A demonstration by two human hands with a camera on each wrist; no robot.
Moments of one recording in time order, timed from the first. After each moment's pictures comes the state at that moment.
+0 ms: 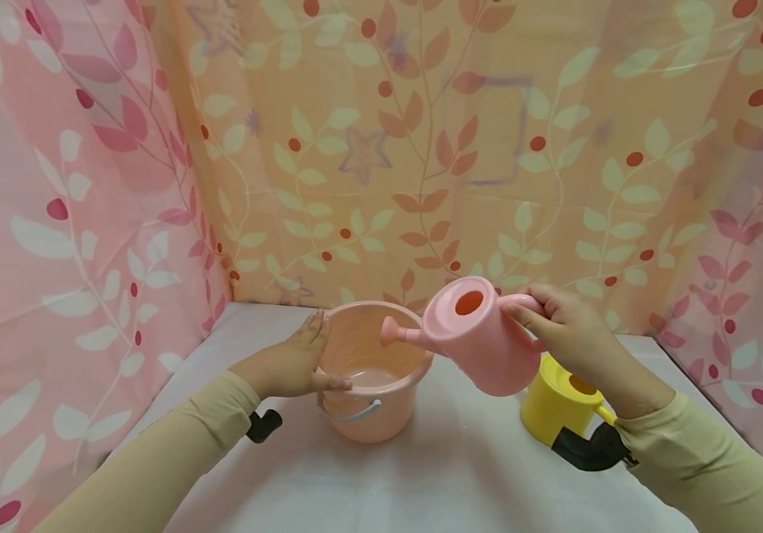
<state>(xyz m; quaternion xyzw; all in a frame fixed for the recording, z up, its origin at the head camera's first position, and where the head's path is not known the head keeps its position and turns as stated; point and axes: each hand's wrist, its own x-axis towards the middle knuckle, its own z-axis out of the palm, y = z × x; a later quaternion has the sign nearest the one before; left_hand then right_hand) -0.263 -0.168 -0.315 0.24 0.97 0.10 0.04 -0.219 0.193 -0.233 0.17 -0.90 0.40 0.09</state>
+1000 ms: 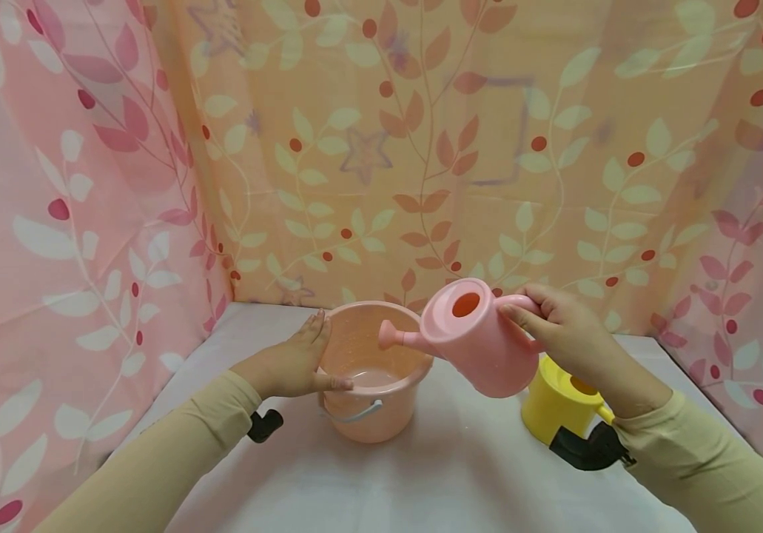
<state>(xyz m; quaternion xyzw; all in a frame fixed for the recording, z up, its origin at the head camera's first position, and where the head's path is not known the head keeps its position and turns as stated) -0.264 -0.169 -0.317 0.24 0.97 0.10 0.04 -0.220 0.189 -0.232 0.17 -0.90 0.40 0.08</state>
